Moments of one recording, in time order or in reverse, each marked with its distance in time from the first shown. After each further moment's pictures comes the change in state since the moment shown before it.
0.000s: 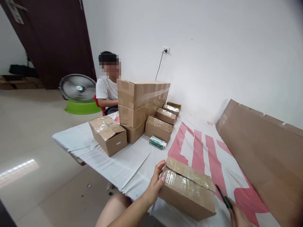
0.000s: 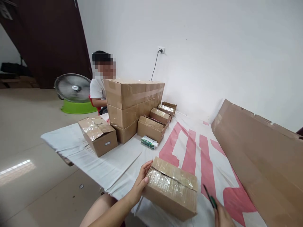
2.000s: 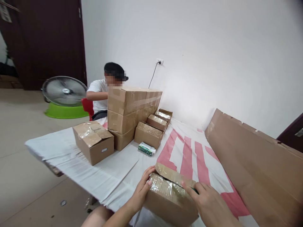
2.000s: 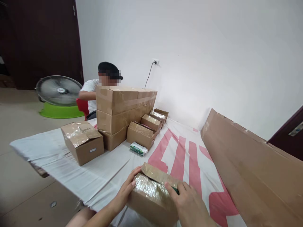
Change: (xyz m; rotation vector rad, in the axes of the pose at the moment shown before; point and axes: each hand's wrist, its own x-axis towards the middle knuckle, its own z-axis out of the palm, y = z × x) left_hand 0.008 0.007 -0.005 0.186 -0.015 0.038; right_hand 0.070 -0.183 -0.105 -0.488 -0.163 -0.724
